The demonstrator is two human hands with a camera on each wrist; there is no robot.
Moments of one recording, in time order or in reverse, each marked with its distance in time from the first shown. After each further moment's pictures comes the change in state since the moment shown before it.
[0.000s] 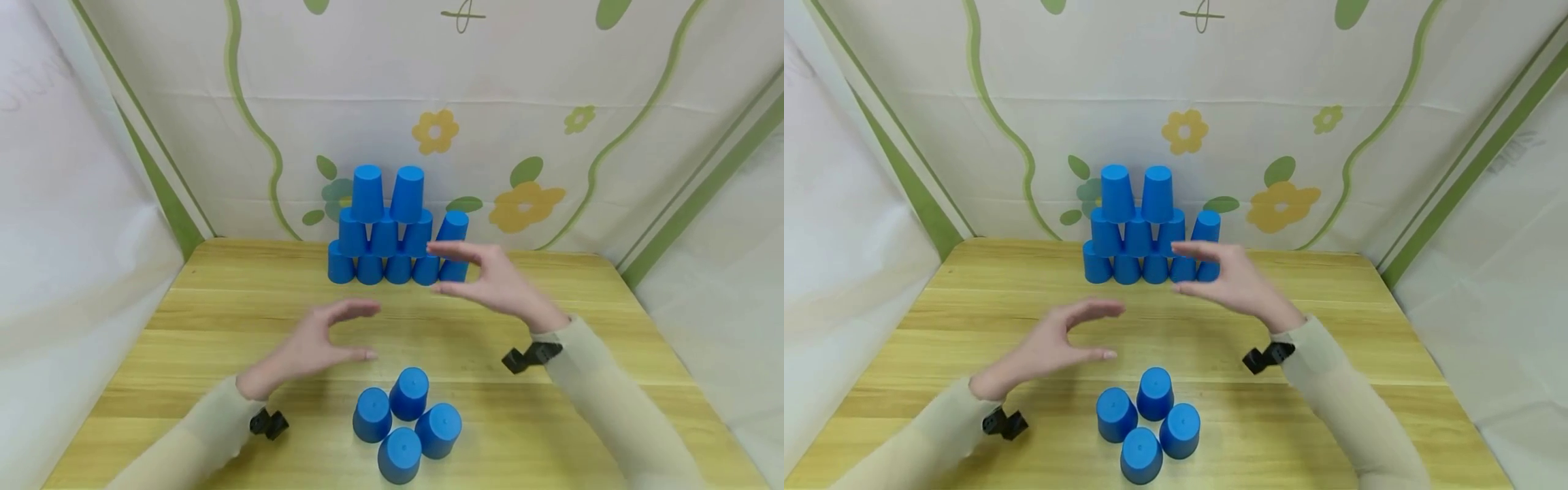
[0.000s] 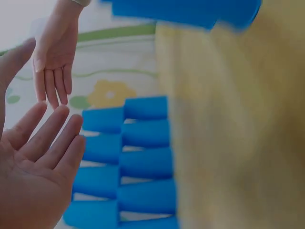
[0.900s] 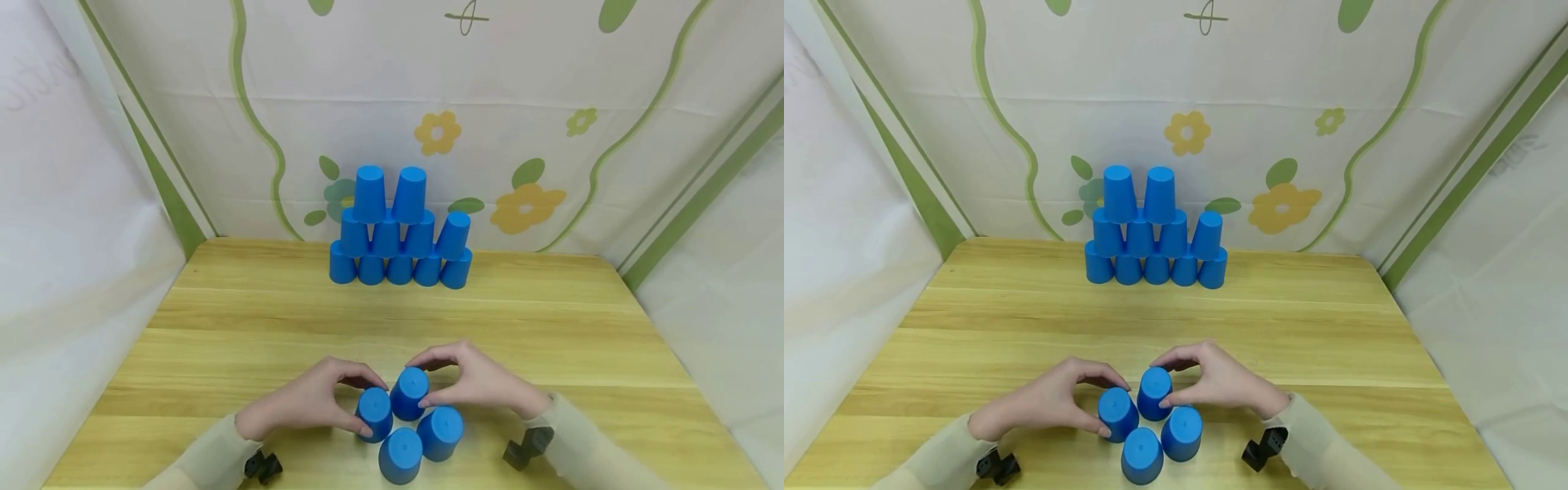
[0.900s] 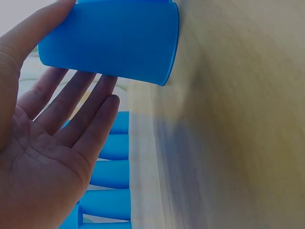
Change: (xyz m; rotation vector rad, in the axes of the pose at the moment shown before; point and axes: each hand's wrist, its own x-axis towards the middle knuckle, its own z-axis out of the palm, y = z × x) left_hand -0.042 -0.017 0.030 -0.177 -0.372 -0.135; right_hand -0.079 0.016 0.097 0.341 -0.343 0.082
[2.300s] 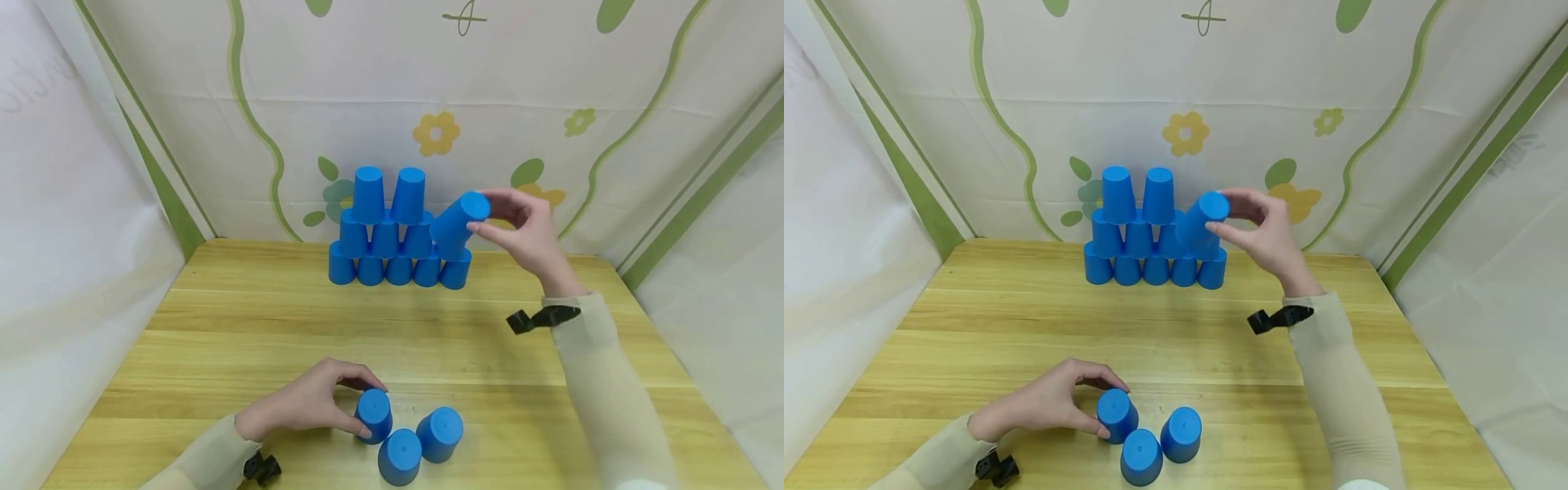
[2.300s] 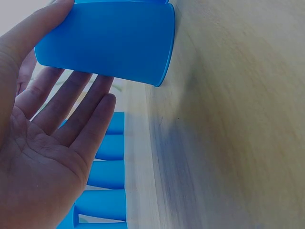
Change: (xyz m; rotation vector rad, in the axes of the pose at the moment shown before) left_hand 0.000 -0.003 0.001 -0.002 0.007 -0.015; right_hand 0.044 -0.066 -0.159 -0.113 0.724 -0.326
